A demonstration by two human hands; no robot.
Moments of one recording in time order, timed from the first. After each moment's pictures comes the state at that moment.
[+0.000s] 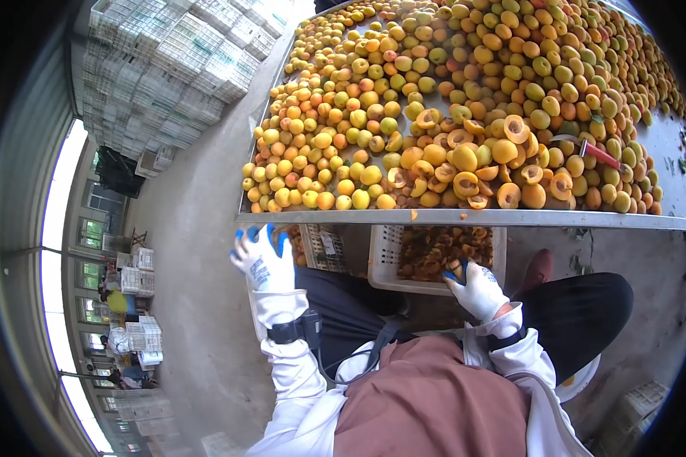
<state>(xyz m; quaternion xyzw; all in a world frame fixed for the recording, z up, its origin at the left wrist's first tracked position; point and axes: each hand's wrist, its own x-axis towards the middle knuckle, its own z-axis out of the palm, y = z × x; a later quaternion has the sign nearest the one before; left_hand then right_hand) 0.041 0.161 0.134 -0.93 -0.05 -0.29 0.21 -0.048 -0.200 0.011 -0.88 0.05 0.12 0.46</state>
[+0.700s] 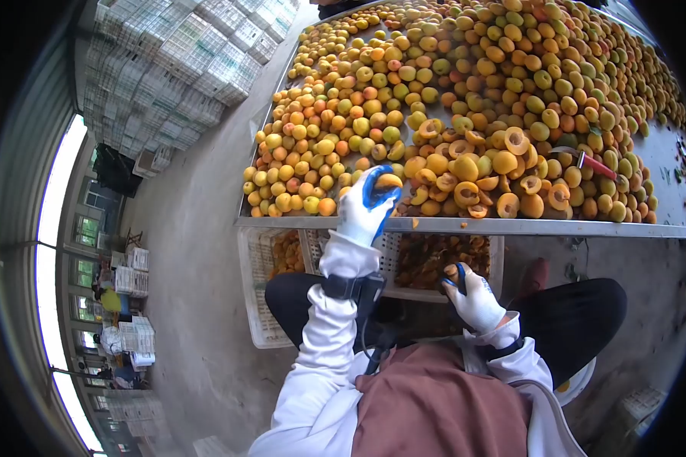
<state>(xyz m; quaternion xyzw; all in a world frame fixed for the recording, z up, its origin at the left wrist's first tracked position) 0.122 0.011 0.099 -0.83 0.18 -0.03 -0.53 -0.052 -0.194 0.018 -0.82 0.01 0.06 0.57</state>
